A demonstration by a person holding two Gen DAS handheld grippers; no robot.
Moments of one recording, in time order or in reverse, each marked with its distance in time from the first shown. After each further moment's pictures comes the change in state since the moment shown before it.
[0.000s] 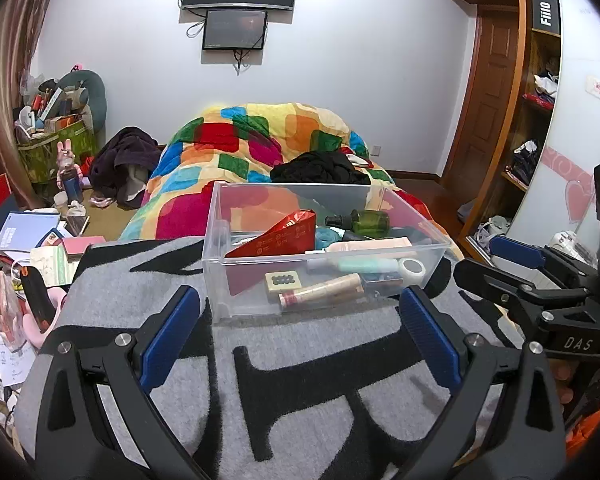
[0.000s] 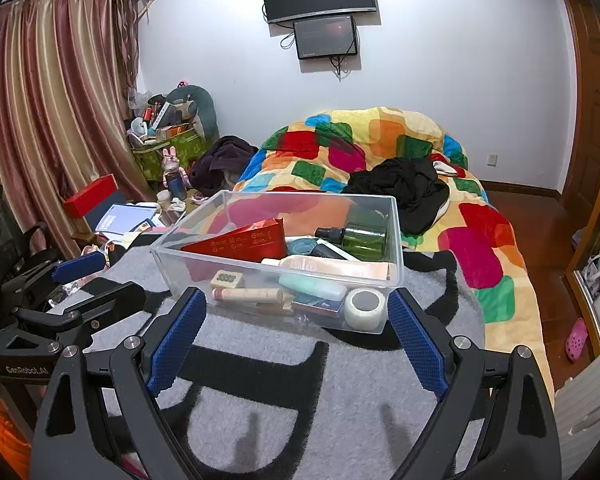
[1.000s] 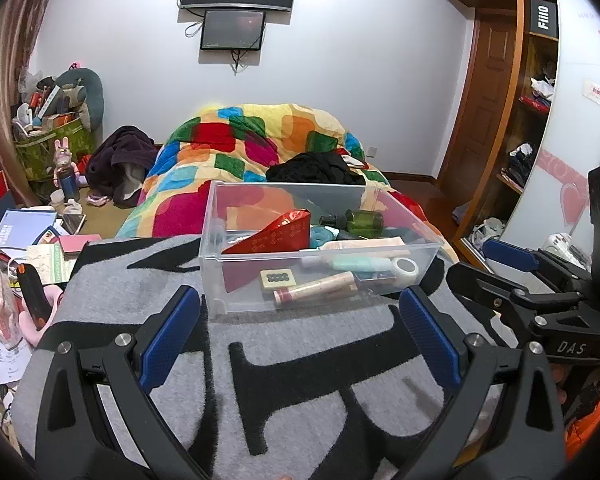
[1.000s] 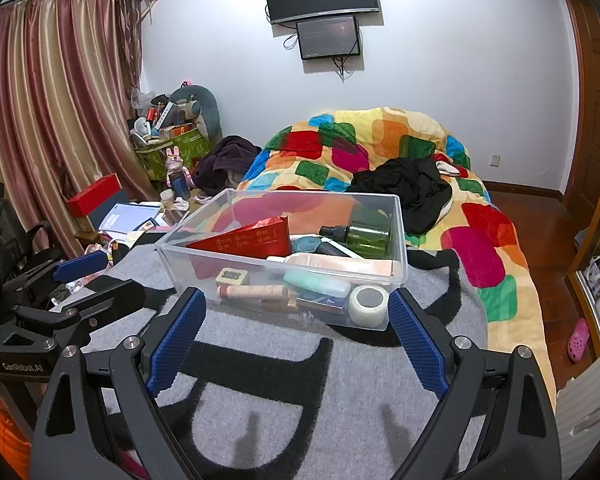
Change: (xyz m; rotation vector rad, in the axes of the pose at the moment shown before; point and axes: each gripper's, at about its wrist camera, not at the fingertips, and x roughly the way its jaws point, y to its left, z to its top) left arm -0.003 -0.005 -0.001 -0.004 0.001 -0.015; right arm -0.003 0.003 -0.002 -0.005 -0.001 0.009
